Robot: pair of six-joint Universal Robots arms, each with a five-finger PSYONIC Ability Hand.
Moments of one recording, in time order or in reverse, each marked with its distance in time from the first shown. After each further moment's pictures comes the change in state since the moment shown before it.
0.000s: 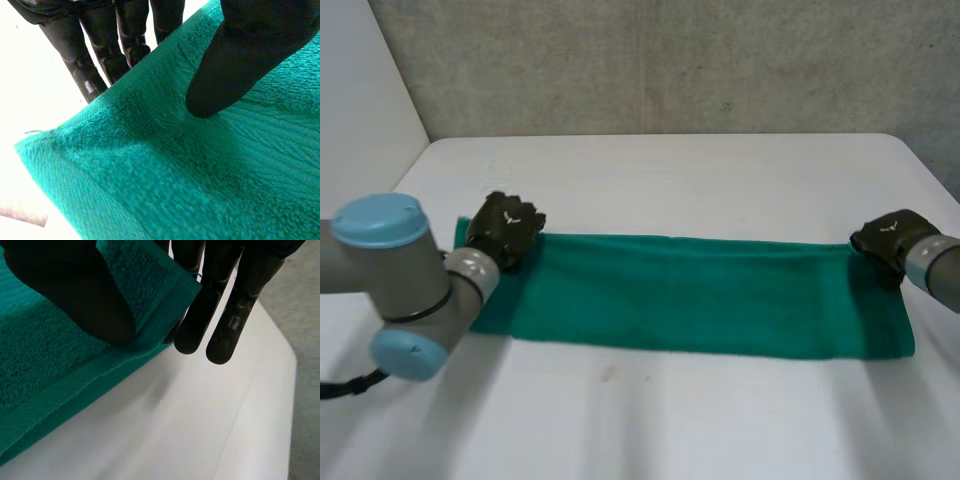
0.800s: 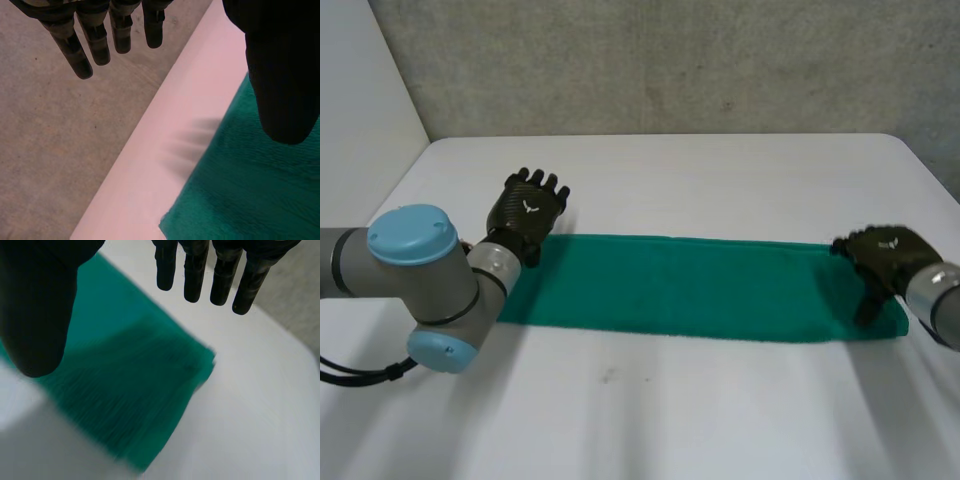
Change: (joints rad) left arm -0.049 -0.069 0.034 0.154 -0.011 -0.009; right arm -0.015 -0.201 0.325 -0.148 -0.093 0.230; left_hand -0.952 -1.000 -0.978 -0.992 -0.923; right_hand -0.775 -0.839 -0.975 -0.960 -0.929
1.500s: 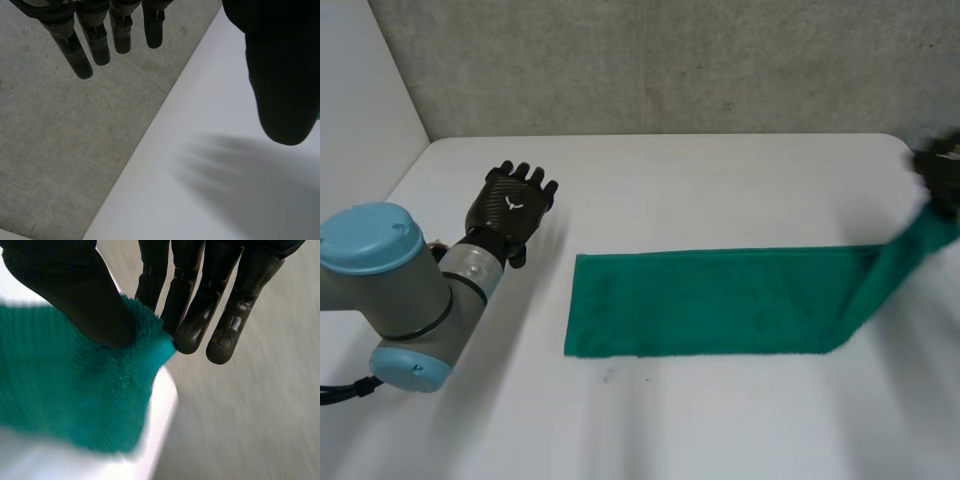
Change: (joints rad) left arm 0.013 0.191 -0.167 -0.004 -0.003 -0.005; right arm -0.027 -0.053 -0.182 -0.154 0.046 -0.274; left_hand 0.000 0.000 0.000 0.000 0.000; right_hand 0.768 0.838 0.976 0.960 0.920
